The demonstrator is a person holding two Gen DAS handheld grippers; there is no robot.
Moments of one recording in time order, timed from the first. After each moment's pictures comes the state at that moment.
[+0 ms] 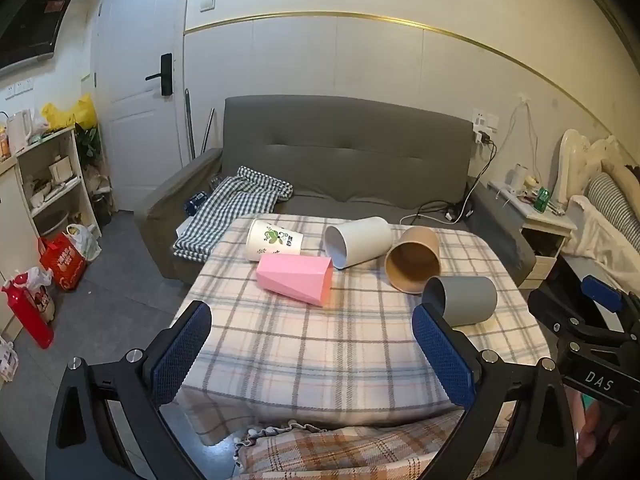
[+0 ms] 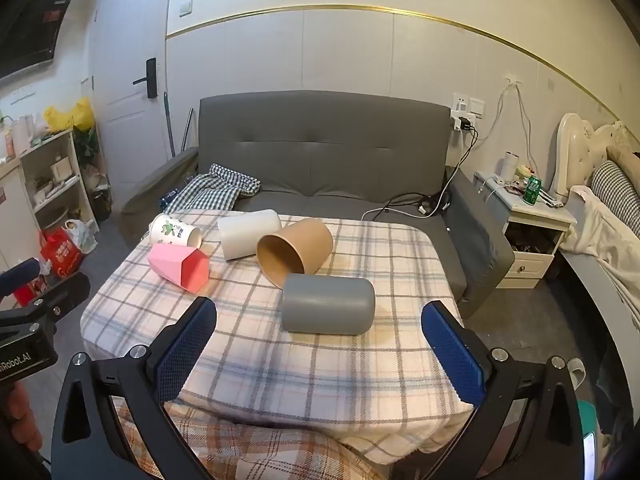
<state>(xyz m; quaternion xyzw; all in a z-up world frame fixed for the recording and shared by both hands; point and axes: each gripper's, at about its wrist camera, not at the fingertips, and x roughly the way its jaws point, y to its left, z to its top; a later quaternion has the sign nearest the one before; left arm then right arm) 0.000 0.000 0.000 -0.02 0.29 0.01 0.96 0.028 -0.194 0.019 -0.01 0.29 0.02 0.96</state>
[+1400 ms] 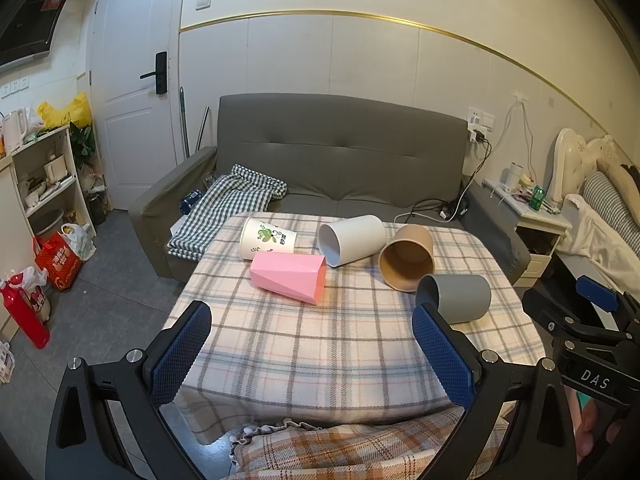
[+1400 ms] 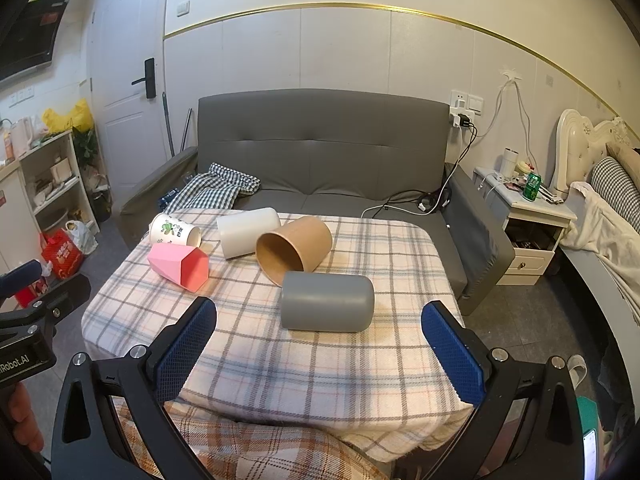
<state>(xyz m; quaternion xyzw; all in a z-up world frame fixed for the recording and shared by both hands) 0.001 -0.001 -0.002 -0.03 0.29 0.00 0.96 0.028 -0.197 0.026 -0.01 0.30 0.02 0.95</state>
